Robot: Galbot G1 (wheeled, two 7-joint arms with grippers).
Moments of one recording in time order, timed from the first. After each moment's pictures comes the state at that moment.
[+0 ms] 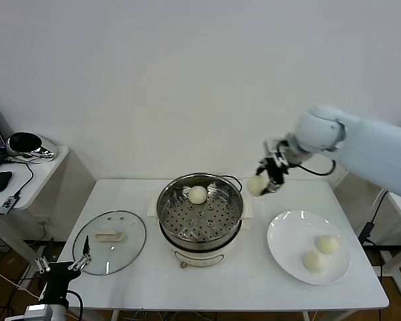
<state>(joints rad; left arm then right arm) 1.70 -1.26 -0.77 -2.03 -0.20 -0.11 -0.13 0.69 0.82 -1.25 1.55 0.39 -0.49 -1.02</state>
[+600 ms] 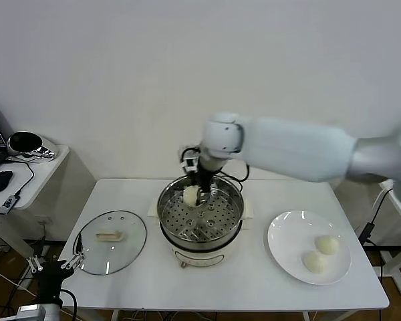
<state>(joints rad) 1.70 -1.27 -0.80 -2.03 -0.21 -0.12 -0.13 0.62 1.25 -1.32 1.35 0.57 -0.66 -0.90</state>
